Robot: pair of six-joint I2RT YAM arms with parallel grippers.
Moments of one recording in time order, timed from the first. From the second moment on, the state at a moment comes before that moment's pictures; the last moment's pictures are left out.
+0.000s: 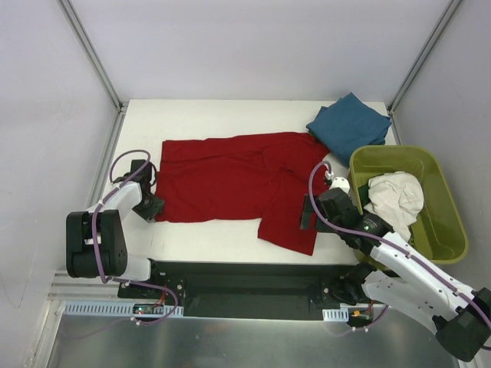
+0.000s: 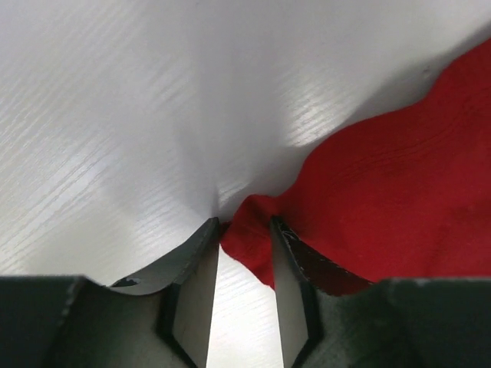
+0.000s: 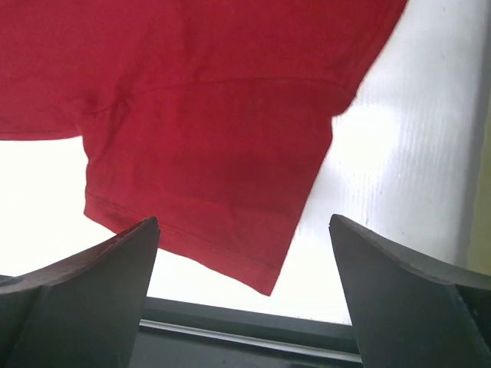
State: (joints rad) left arm 0.07 1.41 0.72 -0.67 -0.19 -0.87; right arm 0.71 0.82 0.63 -0.67 0.29 0.61
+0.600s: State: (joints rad) left arm 0.08 1.29 0.62 -0.56 -0.13 -0.81; right arm 0.83 0.88 0.62 -0.79 0.29 0.65
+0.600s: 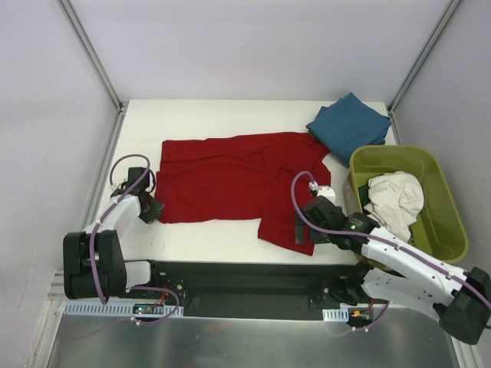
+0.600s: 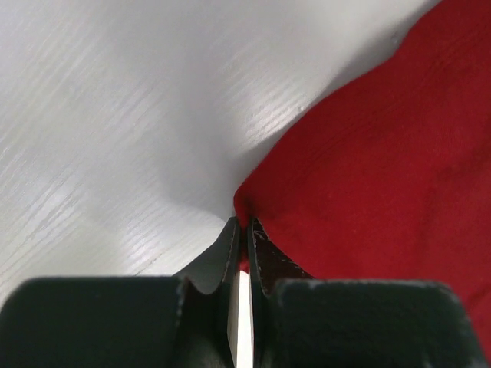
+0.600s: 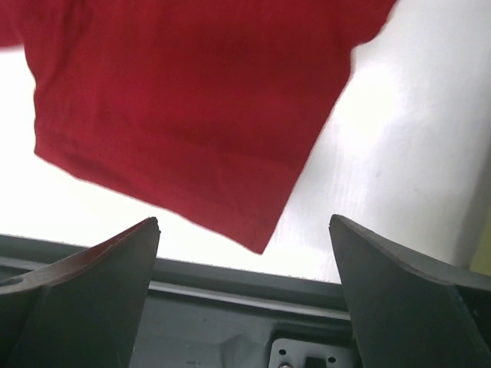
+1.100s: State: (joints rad) left arm 0.08 1.00 0.55 -0.56 -0.11 -0.80; right arm 0.94 1.23 0.65 -0.76 0.29 0.72
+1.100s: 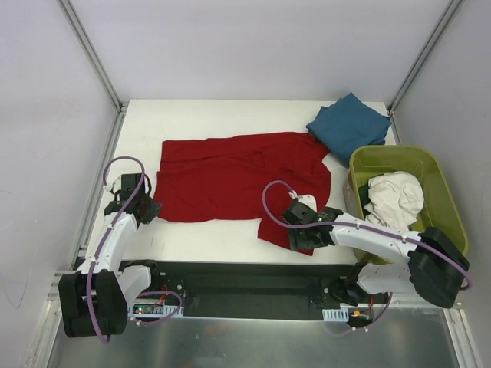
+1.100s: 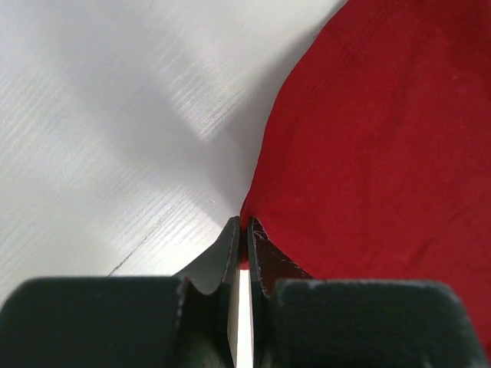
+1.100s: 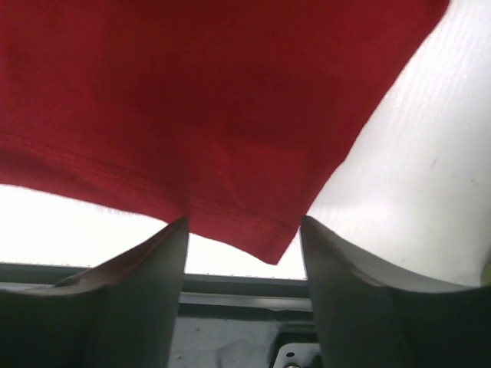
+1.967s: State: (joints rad) left arm 0.08 0.99 0.57 -0.61 -0.10 -0.81; right arm 0.86 1.30 0.67 -0.66 0.36 0.69
